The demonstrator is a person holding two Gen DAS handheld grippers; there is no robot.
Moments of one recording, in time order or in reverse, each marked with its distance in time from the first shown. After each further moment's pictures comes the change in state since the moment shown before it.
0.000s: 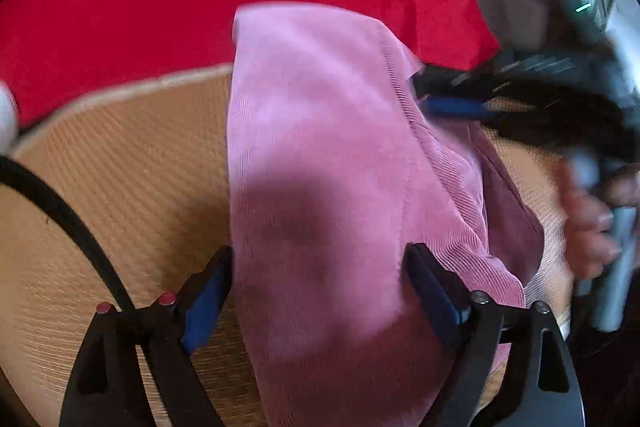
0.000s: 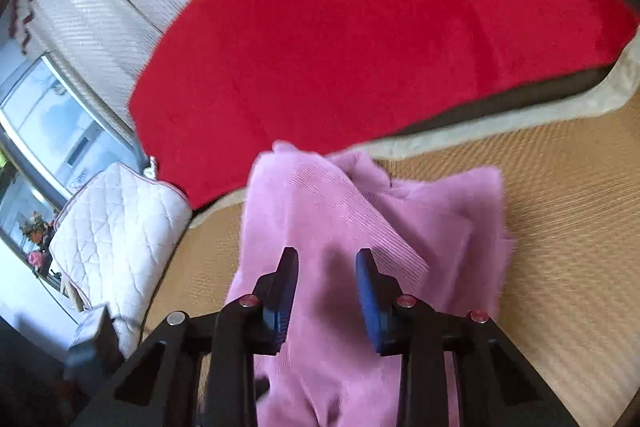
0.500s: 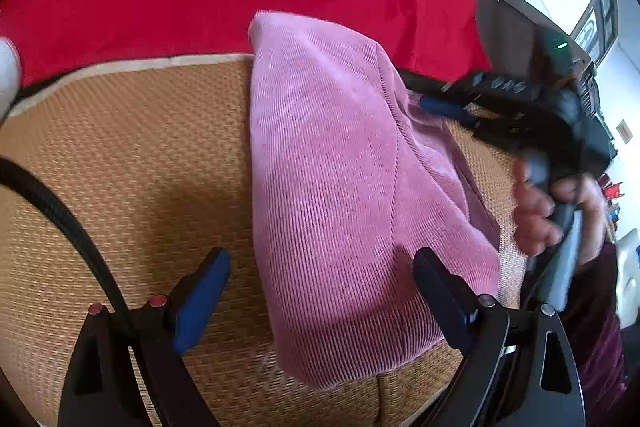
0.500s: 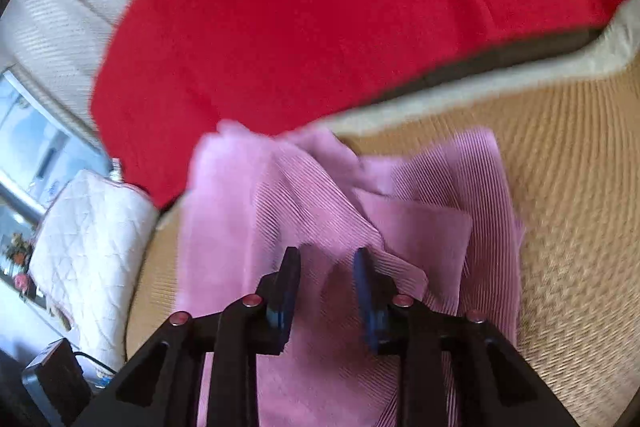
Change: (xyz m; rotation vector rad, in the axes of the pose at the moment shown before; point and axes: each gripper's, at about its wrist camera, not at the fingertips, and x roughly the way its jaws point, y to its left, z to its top) left arm -0.037 0.032 0.008 -0.073 0.014 -0.059; right arm -0.014 -0.004 0.014 0.008 -0.047 -0.062
